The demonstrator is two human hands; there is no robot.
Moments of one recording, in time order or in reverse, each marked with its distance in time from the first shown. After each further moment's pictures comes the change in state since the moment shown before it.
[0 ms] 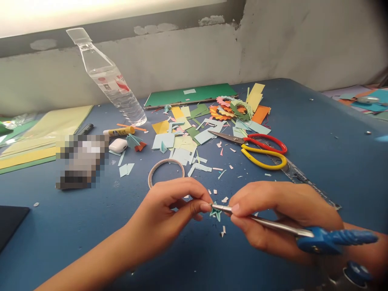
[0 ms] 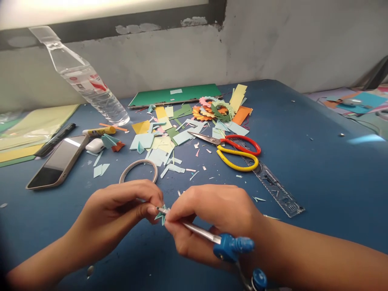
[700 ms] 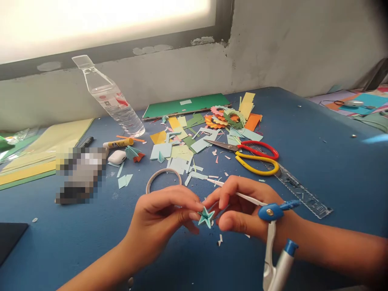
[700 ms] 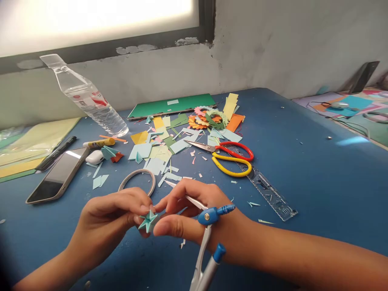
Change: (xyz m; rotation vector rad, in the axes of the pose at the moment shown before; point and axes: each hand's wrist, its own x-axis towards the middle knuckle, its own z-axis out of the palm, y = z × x) left_hand 0.001 -0.006 0.003 -0.434 0.112 0.041; right_hand 0.004 0.008 0.004 0.837 -0.173 0.727
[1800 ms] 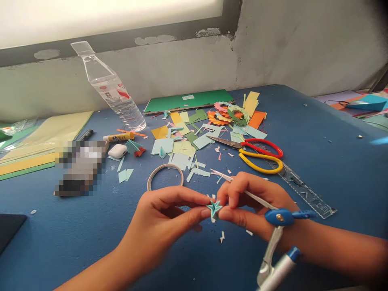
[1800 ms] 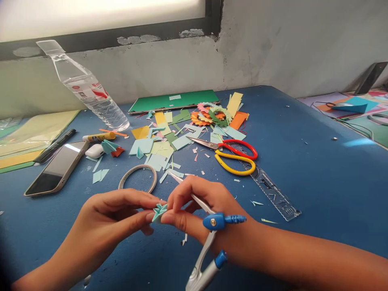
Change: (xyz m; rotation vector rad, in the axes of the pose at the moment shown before) left_hand -0.007 0.007 0.007 0.097 0.140 -0.295; right_hand -0.002 -0.002 0.004 -0.153 0.078 -0.100
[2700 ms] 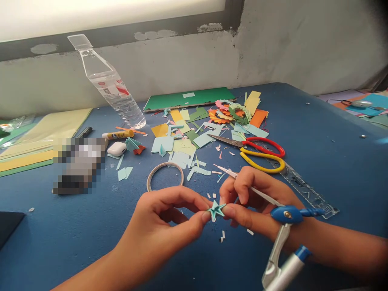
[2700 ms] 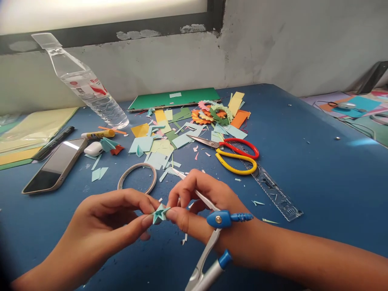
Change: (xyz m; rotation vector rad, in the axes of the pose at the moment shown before) left_hand -0.003 0.000 0.000 0.191 0.003 0.073; right_hand -0.002 -0.001 -0.004 0.148 -0.062 0.090
